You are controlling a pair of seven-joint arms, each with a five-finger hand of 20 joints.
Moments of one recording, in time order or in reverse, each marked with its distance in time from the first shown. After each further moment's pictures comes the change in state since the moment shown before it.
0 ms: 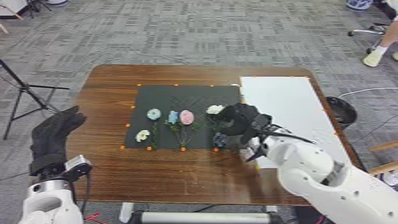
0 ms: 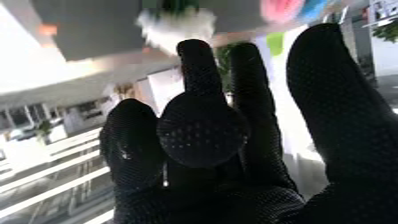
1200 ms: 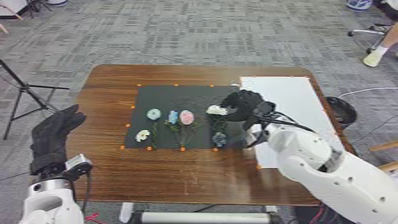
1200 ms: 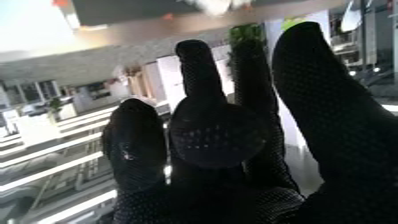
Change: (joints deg) left arm -0.3 0.1 0.4 0.0 -0.1 0.5 0.4; right arm 5.9 -1.4 -1.1 5.0 -1.3 2.8 0.9
